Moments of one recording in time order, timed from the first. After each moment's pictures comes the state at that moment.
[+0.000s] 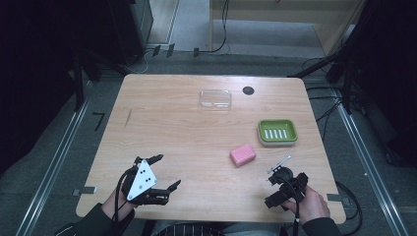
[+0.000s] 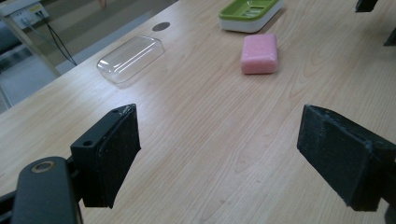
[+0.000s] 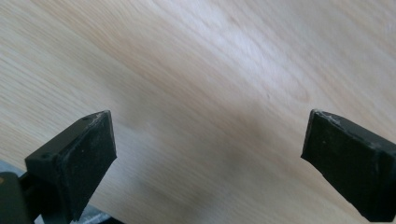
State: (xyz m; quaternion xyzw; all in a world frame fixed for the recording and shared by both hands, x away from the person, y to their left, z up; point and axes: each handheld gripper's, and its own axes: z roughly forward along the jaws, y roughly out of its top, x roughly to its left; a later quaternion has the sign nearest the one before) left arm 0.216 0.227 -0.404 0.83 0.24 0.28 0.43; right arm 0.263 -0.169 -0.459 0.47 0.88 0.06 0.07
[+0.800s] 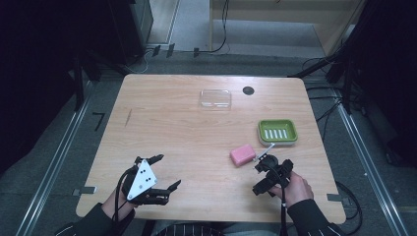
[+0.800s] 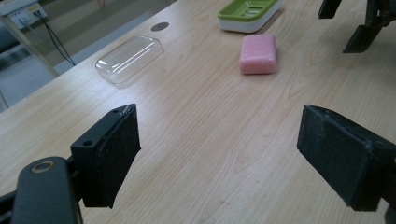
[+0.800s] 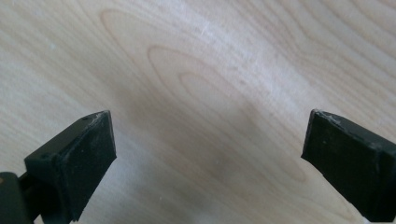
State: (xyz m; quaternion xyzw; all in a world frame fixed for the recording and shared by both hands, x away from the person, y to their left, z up) left arm 0.216 0.226 -0.405 0.83 0.24 0.27 0.43; right arm 0.297 -0.137 -0.456 0.44 0.89 0.07 0.07
